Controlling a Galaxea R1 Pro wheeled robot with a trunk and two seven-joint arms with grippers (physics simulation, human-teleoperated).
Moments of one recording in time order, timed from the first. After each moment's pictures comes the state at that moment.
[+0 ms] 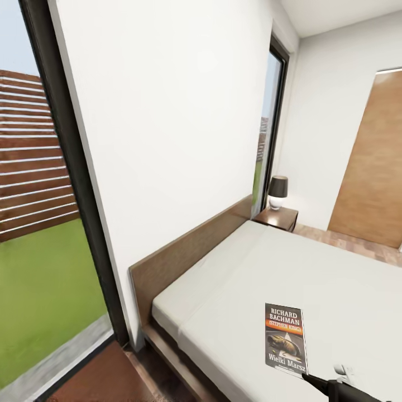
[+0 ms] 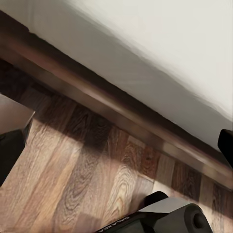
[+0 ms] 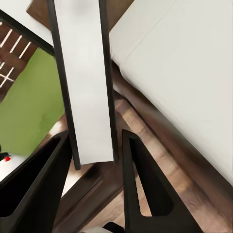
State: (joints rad) left arm -0.23 0.10 0.21 -0.28 -0.05 -0.21 -0.73; right arm -0.39 -0.48 0.41 -0.26 -0.83 0.03 1.10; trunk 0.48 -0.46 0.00
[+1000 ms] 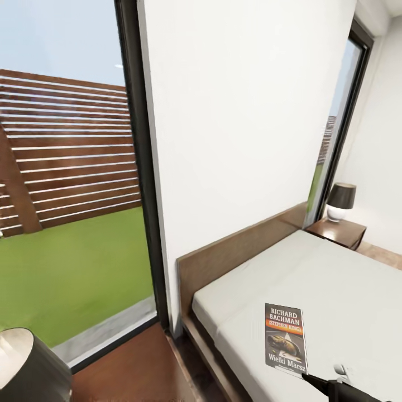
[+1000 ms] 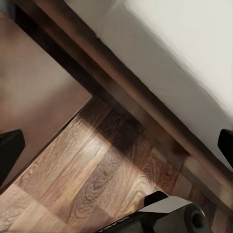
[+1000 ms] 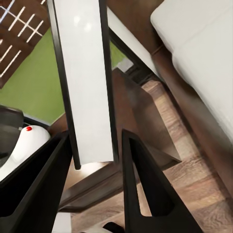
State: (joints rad) left arm -0.23 0.10 0.21 -0.28 -0.05 -0.21 -0.73; right arm -0.39 -0.48 0.41 -0.26 -0.83 0.03 1.10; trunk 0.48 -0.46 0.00
